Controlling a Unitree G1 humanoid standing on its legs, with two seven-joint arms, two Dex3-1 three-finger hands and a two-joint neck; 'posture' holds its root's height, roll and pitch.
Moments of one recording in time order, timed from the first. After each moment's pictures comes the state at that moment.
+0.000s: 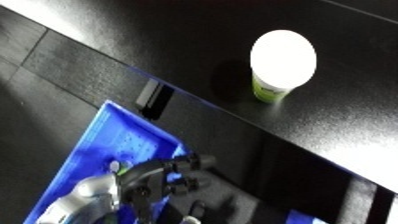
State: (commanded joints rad) left arm -0.30 0.72 -0.38 -0.08 -1.01 0.34 -0.81; right arm -0.21 -0.43 0.25 1.13 0.62 -0.06 0.16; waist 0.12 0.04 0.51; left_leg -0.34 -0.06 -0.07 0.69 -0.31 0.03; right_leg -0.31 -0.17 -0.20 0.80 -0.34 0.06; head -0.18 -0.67
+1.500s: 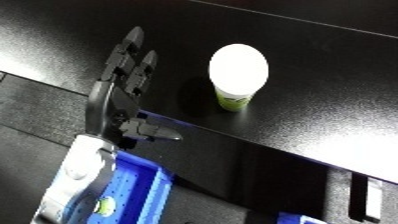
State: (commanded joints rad) left arm -0.62 0.51 -0.20 0.05 -0.73 0.01 0.09; right arm -0.22 -0.39 0.28 1.17 0.61 -0.06 0.21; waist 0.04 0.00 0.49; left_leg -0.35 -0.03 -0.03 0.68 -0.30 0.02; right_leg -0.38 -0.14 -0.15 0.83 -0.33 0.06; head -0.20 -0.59
